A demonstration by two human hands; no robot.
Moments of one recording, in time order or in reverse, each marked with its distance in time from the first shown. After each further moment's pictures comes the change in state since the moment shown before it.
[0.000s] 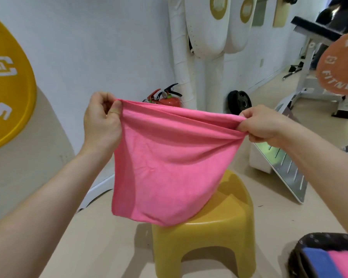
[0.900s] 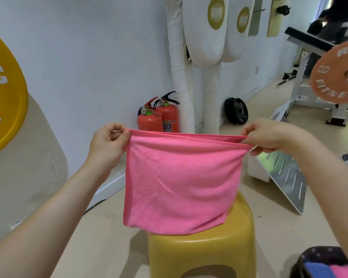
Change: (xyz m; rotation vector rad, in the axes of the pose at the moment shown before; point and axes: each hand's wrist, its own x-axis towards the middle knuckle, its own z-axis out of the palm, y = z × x) left_hand 0.000 -0.036 0.016 -0.182 -0.257 -0.301; right_hand 0.019 0.006 -0.020 -0.219 -0.208 0.119
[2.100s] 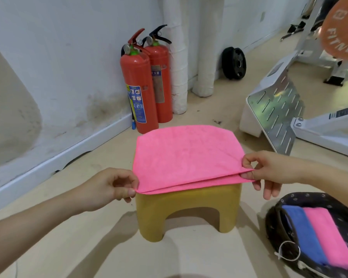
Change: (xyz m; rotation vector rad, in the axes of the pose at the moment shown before) left_hand -0.126 -0.127 -0.022 0.213 -0.927 -0.293; right_hand -0.036 0.142 0.100 -0.034 -0.441 0.128
